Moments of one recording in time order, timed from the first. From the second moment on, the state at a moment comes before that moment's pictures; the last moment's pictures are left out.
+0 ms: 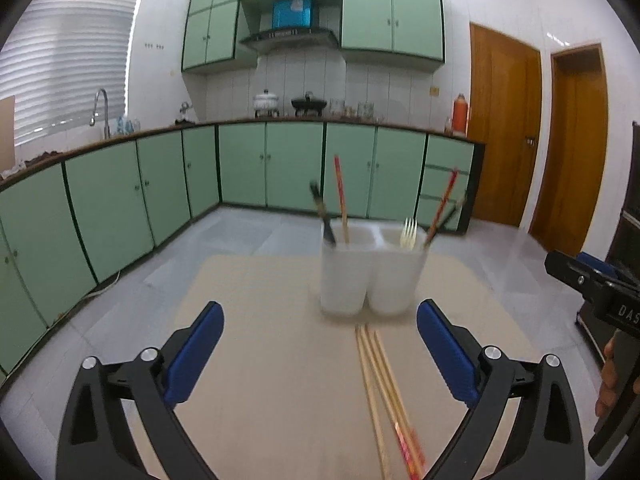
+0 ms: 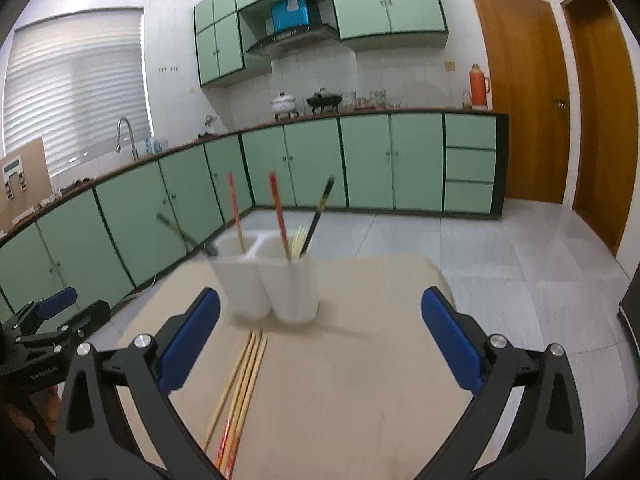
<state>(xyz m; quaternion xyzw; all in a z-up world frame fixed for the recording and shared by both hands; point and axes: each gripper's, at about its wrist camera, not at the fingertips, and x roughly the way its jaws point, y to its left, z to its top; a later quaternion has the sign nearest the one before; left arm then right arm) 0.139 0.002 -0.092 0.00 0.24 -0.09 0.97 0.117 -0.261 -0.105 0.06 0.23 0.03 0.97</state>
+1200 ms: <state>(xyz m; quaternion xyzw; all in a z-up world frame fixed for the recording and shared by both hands) 0.067 0.029 -0.200 0.04 0.33 -0.06 0.94 0.044 -0.161 -0.236 -0.03 0.36 0.10 0.93</state>
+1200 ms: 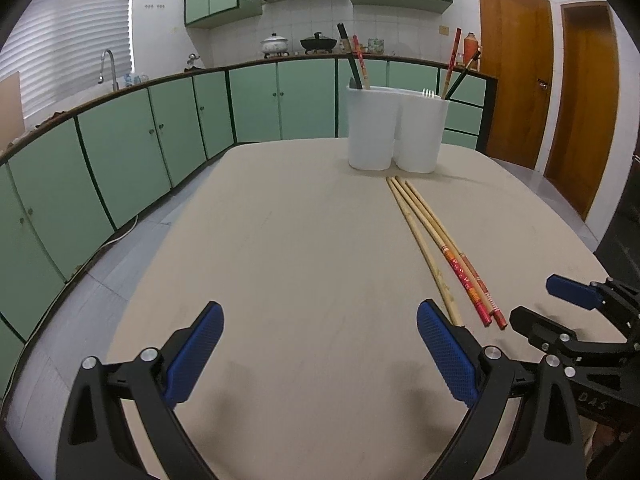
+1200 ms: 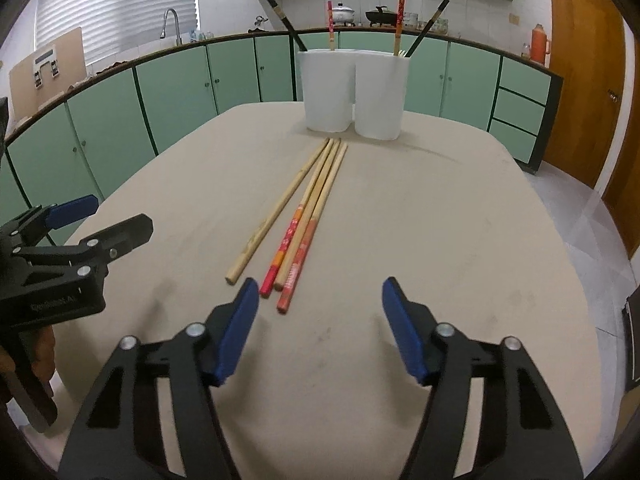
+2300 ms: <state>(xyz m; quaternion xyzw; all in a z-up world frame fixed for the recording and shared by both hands) 0.068 0.022 -0.196 0.03 0.32 -0.06 0.94 0.049 -0.160 -0.251 -0.02 0.36 0.08 0.93</state>
